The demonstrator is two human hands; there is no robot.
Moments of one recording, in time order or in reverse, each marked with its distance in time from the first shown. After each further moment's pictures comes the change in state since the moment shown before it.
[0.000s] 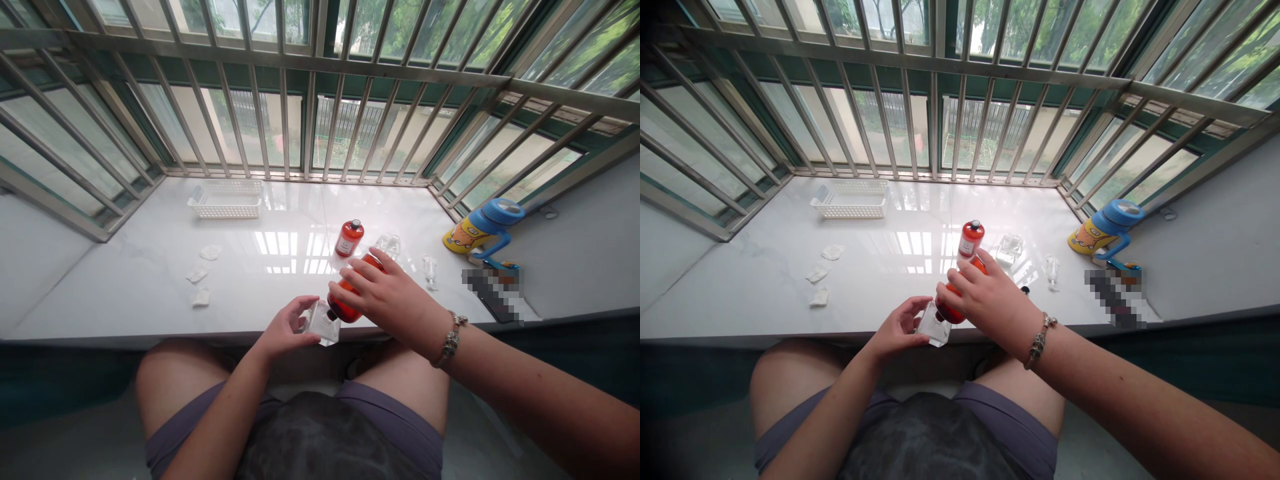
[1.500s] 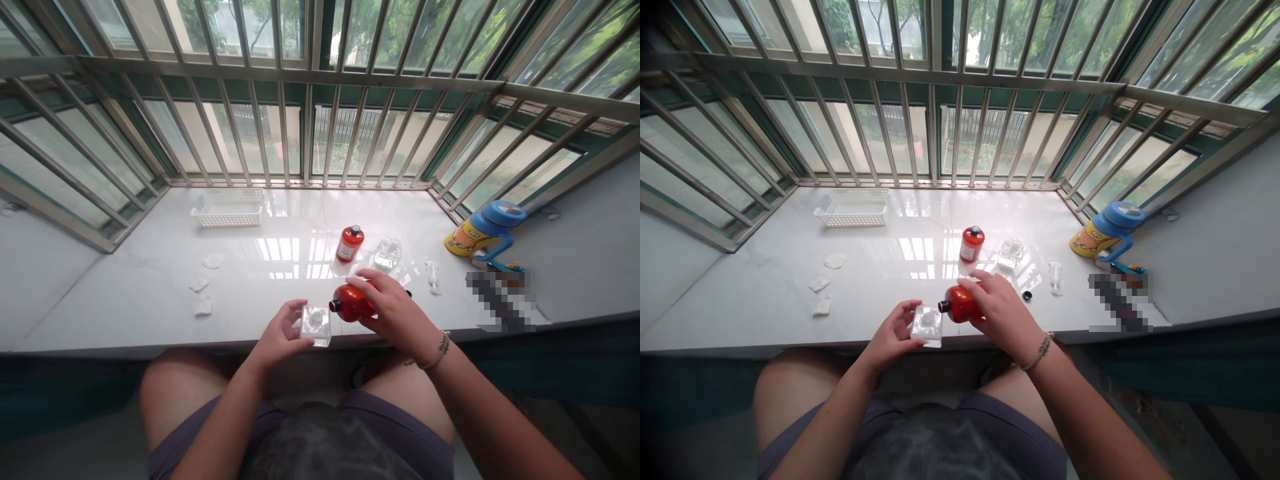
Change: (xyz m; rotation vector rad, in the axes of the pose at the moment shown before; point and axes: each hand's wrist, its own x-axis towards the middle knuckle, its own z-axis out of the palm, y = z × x) left_hand -0.009 0.005 -0.008 -0.097 0.074 0.008; right_hand -0.038 -0.017 0.066 0.596 0.060 0.480
